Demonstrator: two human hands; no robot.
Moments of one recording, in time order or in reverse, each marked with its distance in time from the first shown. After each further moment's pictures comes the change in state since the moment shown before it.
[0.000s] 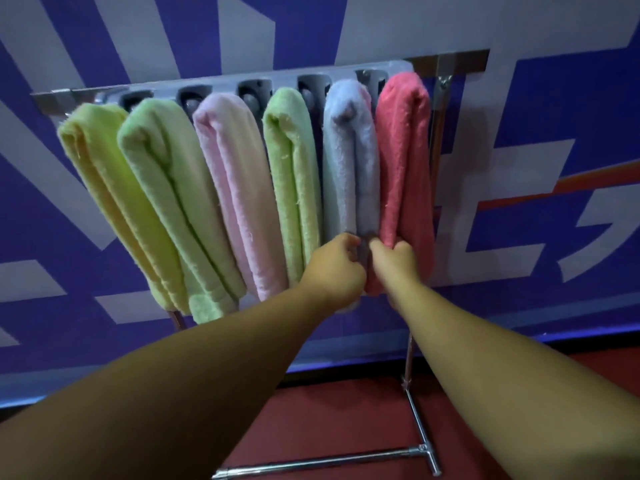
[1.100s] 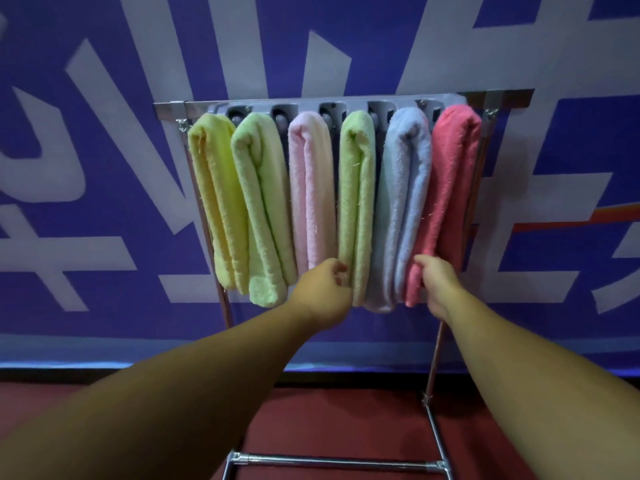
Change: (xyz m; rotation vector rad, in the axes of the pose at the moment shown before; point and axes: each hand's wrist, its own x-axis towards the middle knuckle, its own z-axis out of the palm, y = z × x) left_hand -0.067 -0.058 -0.057 0.081 0.096 -0.068; right_hand -0.025 0.003 -0.011 0.128 -0.181 0.177
